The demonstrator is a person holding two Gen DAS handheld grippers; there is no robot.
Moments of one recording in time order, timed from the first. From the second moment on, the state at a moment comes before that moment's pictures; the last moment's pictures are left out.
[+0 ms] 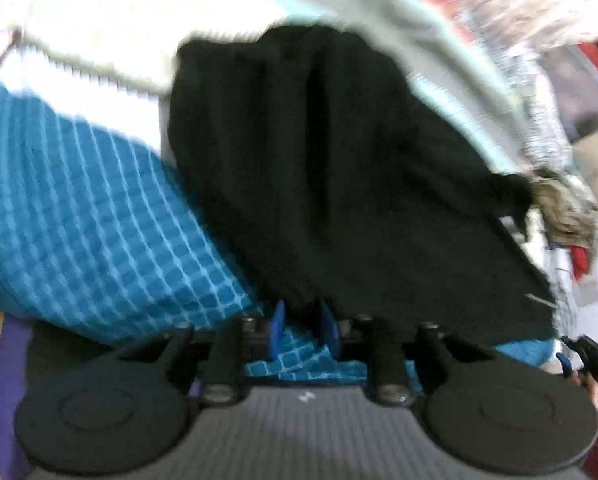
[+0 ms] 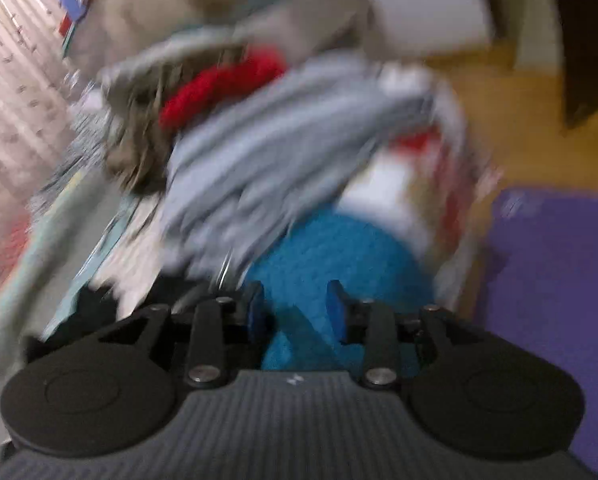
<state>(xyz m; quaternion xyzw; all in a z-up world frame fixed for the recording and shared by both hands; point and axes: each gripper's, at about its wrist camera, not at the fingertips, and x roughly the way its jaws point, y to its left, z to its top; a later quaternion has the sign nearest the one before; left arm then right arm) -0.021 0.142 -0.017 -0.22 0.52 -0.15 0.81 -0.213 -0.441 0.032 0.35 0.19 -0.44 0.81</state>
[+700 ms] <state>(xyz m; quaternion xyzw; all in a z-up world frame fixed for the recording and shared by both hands) 0.259 0.124 -0.036 -0.18 0.50 -0.12 0.84 -0.029 -0.423 0.044 0.41 0.25 -0.24 0.85</state>
